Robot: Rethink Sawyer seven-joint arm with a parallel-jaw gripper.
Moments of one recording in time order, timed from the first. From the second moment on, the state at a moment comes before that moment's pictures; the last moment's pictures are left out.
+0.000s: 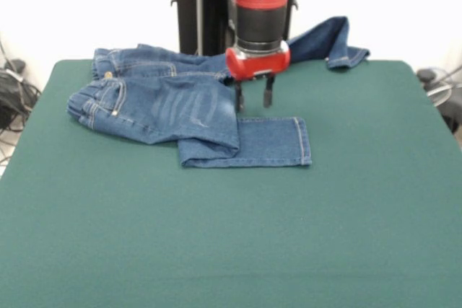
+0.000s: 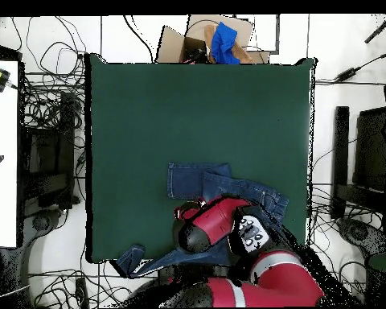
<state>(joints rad) -0.35 -0.55 0.17 1.93 -0.92 0.09 1.93</state>
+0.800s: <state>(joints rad) -0.32 -0.64 0.21 2.06 -0.82 0.06 1.93</state>
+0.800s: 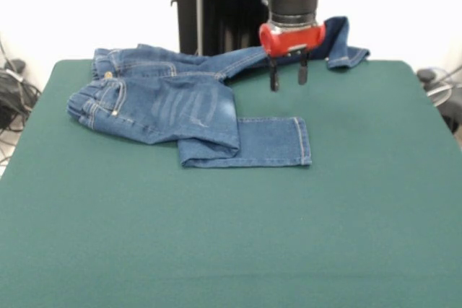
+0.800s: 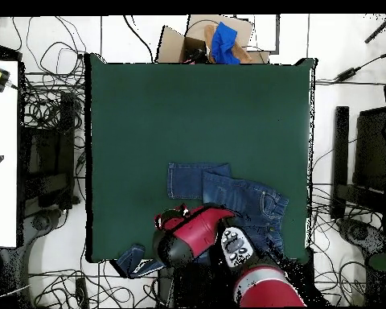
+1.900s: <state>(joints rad) -0.56 -0.55 0.43 2.01 -0.87 0.06 1.93</state>
